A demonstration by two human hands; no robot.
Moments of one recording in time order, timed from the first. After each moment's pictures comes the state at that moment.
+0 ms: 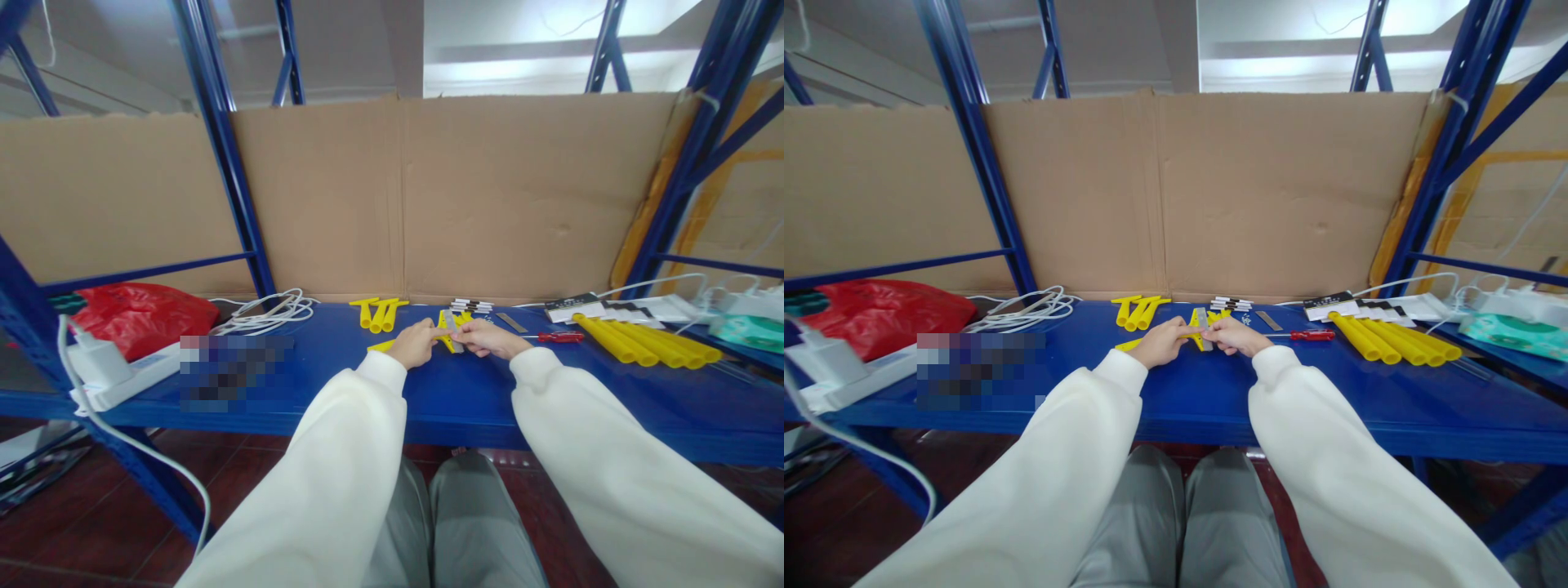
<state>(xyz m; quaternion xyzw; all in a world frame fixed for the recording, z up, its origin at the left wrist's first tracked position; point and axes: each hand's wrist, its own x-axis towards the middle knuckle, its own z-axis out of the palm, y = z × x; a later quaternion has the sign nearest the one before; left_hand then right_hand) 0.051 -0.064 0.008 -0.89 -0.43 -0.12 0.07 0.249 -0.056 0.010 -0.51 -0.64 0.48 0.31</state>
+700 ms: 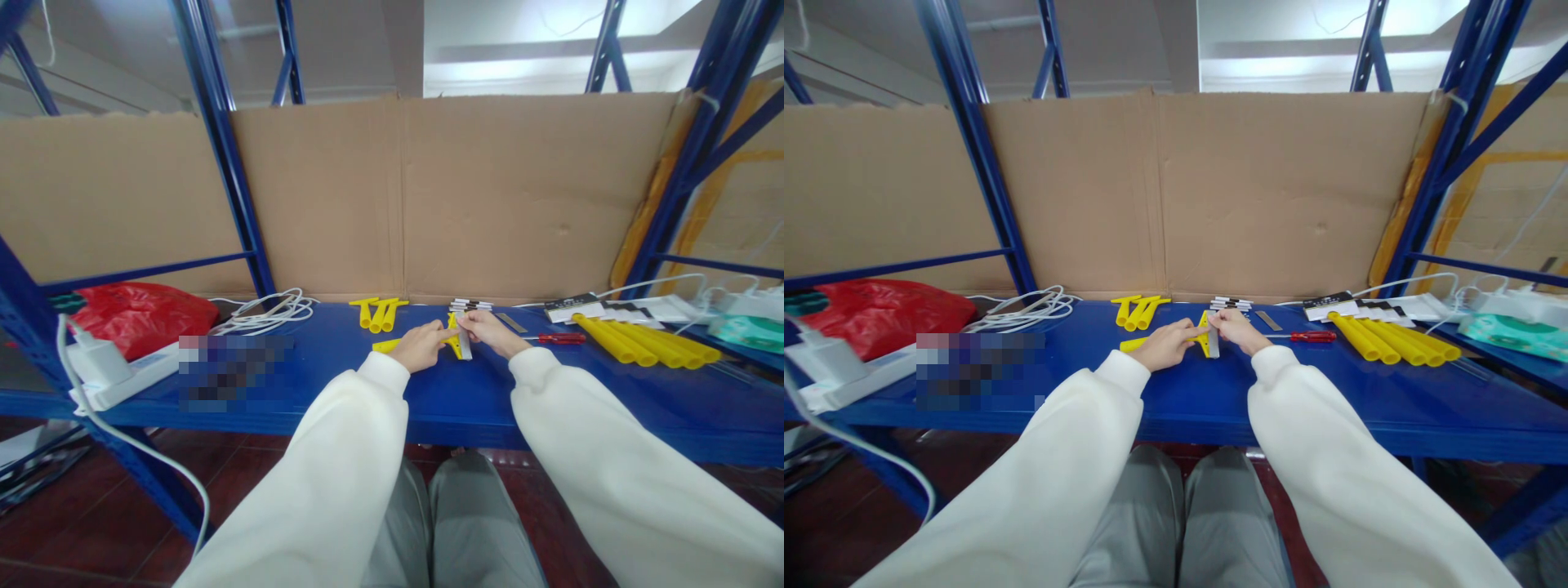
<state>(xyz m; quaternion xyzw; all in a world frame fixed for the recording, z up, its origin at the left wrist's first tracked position) 0.057 -0.073 0.011 -0.92 -0.37 -0.12 0.08 0.253 -0.035 0.000 -0.49 -0.65 0.36 0.45</state>
